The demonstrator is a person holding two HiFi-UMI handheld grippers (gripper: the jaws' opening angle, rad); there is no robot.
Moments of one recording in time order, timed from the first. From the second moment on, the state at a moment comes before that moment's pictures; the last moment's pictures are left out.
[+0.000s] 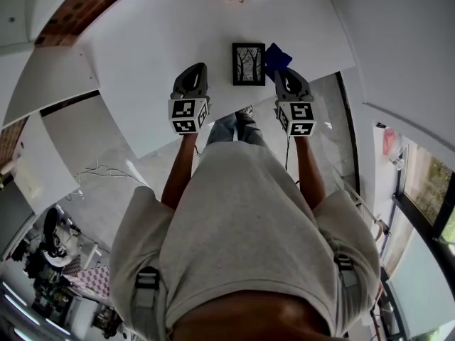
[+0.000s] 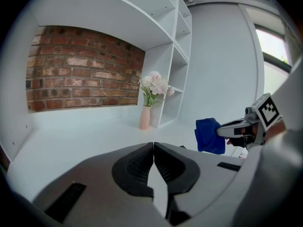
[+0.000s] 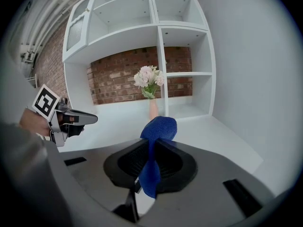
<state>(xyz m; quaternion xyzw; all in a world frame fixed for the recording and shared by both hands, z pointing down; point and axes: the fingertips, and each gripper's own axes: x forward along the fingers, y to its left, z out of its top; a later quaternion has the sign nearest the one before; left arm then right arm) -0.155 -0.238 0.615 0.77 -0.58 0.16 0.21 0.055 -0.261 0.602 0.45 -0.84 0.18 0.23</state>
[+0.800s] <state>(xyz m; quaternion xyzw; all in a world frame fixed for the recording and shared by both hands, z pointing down) -0.184 -0.227 0.619 0.74 -0.61 0.15 0.23 -0.078 -0.279 0.616 0.34 -0.89 0.19 0.22</state>
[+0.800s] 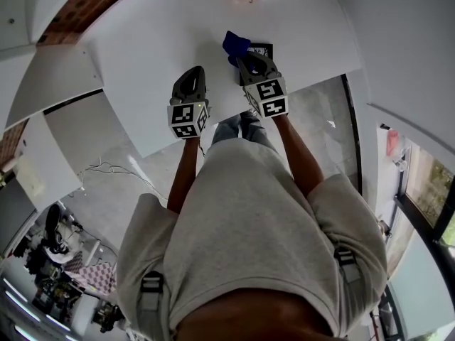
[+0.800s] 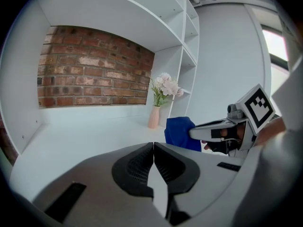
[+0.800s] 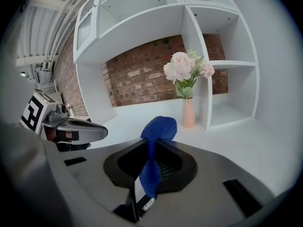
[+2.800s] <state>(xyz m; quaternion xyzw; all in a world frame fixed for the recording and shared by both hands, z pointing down) -0.135 -0.248 0.618 0.78 -0.56 0.16 0.21 0.105 -0.320 0.685 0.49 -0.78 0.26 0.28</state>
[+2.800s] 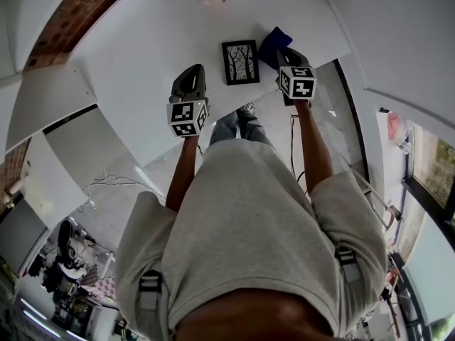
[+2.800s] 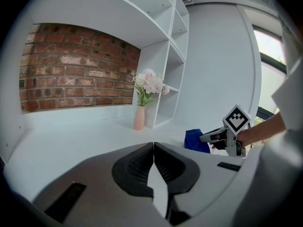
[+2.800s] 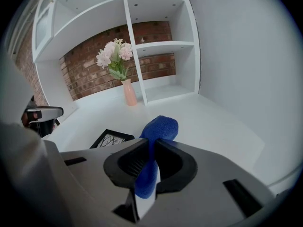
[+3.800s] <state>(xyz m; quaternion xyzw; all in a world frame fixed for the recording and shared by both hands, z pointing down) -0.142 -0.222 0.609 0.76 -0.59 0.15 0.21 -0.031 -0.279 0.607 0.38 -0.87 0.22 0.21</state>
